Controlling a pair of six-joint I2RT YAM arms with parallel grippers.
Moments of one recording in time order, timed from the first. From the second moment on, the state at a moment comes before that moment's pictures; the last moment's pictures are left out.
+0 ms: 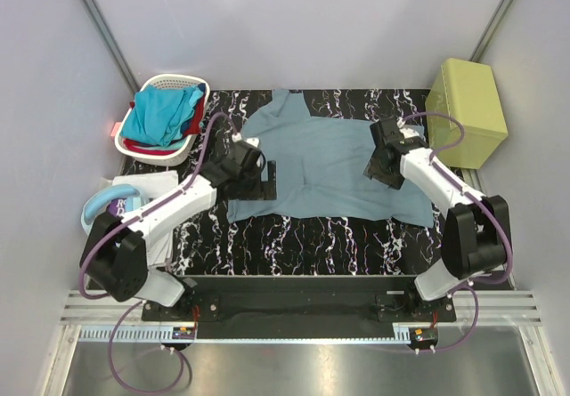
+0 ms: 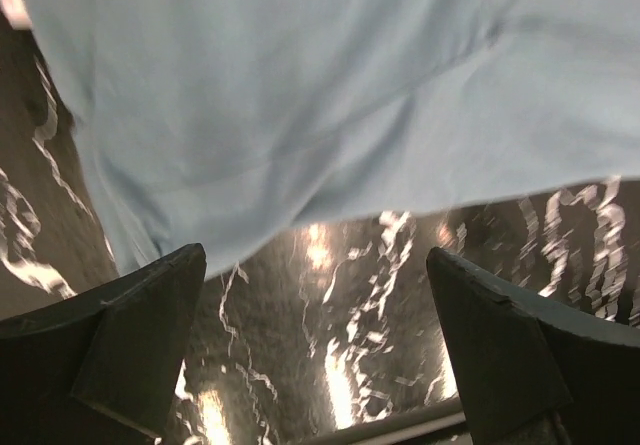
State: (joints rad) left arm -0.61 1.44 1.05 -0.56 -0.09 -0.53; right arm 0.27 1.58 1.20 -0.75 0.32 0.71
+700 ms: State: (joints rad) left arm -0.64 1.48 0.87 -0.53 -0.12 -0.60; right arm 0.33 1.37 1.05 -0.81 0.32 0.74
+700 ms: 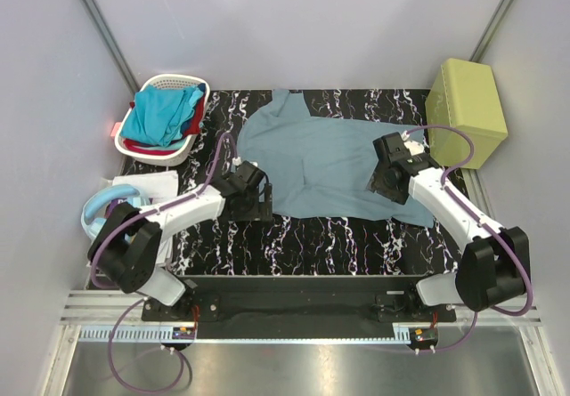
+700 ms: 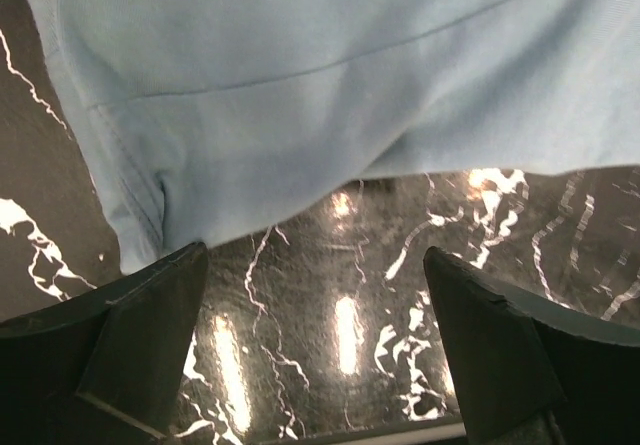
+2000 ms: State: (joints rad) left arm -0.63 1.45 0.84 -0.68 -0.20 -0.65; right arm 0.33 1.30 0.99 -0.81 0.32 0.76
